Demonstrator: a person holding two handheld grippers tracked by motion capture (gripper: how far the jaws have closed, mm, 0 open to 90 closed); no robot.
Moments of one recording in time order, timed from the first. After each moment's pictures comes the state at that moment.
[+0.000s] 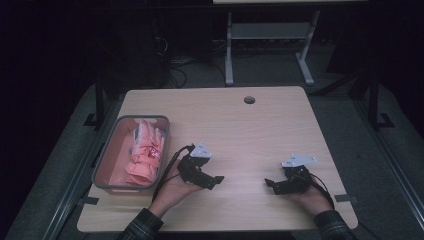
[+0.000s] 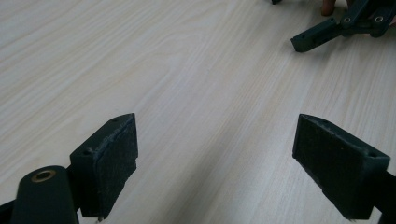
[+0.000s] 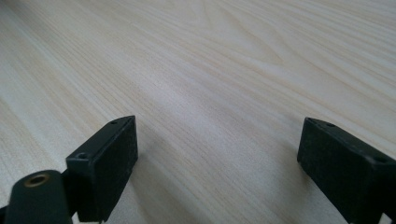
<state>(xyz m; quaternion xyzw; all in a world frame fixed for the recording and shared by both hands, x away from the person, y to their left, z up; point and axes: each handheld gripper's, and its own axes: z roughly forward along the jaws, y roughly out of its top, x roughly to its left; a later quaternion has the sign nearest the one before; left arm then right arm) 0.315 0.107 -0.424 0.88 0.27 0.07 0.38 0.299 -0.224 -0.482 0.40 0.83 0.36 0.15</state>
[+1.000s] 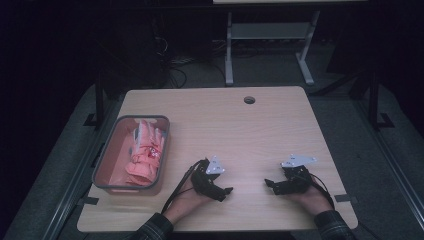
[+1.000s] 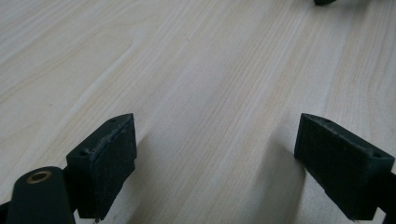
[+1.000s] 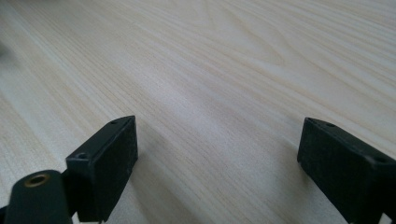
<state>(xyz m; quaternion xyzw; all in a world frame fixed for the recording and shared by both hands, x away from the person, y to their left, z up) 0.305 0.081 -0.478 0.89 0.24 0.10 0.38 0.299 -0.224 -0.482 0.40 0.83 0.36 0.15</state>
